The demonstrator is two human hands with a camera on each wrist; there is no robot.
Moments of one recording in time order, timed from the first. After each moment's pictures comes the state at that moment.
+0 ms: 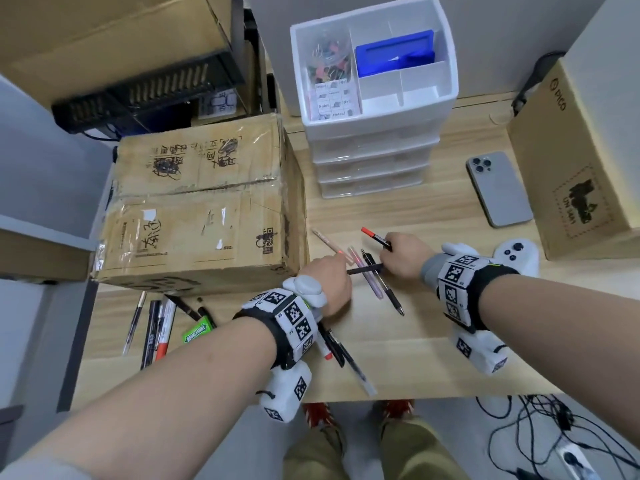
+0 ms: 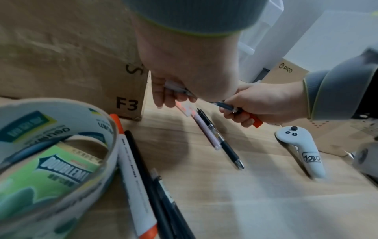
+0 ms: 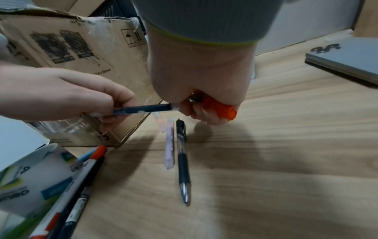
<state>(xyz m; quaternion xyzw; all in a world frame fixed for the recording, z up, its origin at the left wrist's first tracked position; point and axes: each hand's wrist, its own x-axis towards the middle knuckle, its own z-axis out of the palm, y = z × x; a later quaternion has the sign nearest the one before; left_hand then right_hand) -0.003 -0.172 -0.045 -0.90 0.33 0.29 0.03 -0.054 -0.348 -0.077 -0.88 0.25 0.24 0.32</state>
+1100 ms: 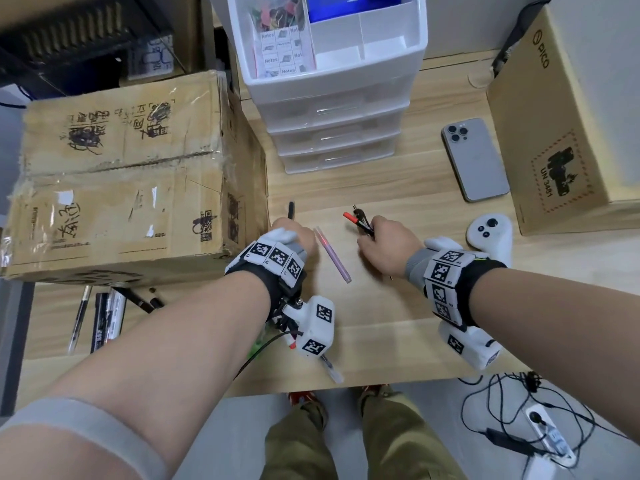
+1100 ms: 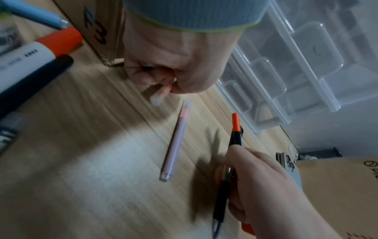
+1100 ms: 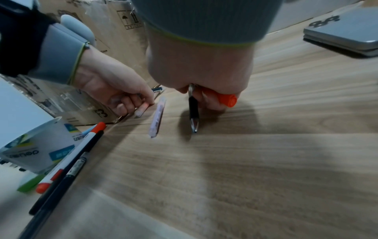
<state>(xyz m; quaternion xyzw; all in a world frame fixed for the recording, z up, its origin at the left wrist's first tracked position) 0.029 -0.215 -0.082 -0.93 0.00 0.35 -0.14 -0.083 -0.362 -0.097 -0.89 0.26 0.19 0.31</state>
